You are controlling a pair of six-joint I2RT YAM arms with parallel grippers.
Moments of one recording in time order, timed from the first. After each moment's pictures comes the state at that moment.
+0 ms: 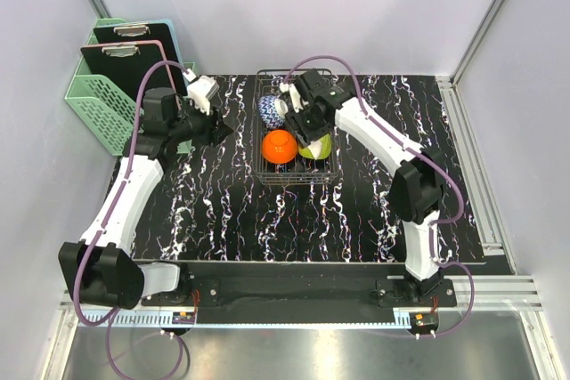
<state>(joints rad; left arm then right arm) -0.12 1.26 1.15 -0.39 0.53 0.16 0.61 2.03 1.96 -0.97 -0.01 -0.03</state>
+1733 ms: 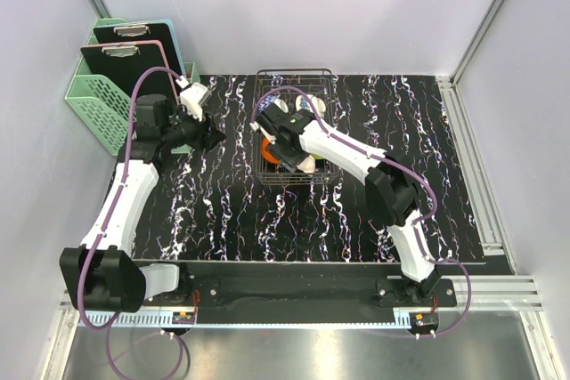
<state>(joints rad) -0.04 1.23 1.09 -0.39 0.60 0.21 0.81 2.15 1.93 -0.99 0.27 -0.11</state>
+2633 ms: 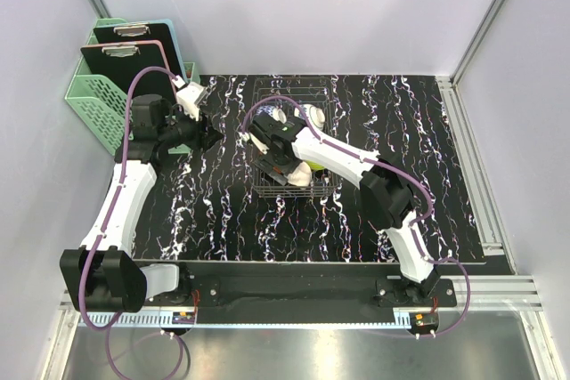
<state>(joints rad) -0.01 1.22 1.09 -0.39 0.63 0.22 0.86 2.17 1.91 -0.98 0.21 -0.13</state>
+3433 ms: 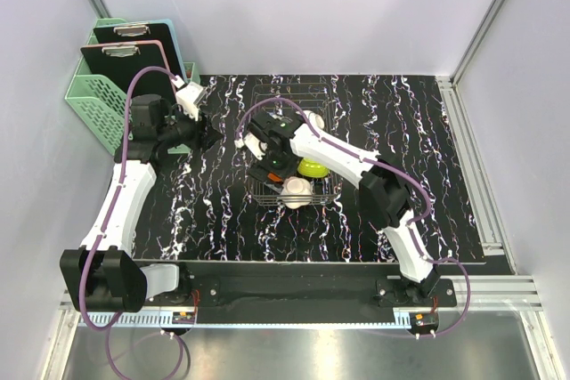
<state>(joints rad) -0.01 1.22 1.09 -0.39 0.63 0.22 0.87 2.19 2.00 -1.11 -0.04 -0.18</state>
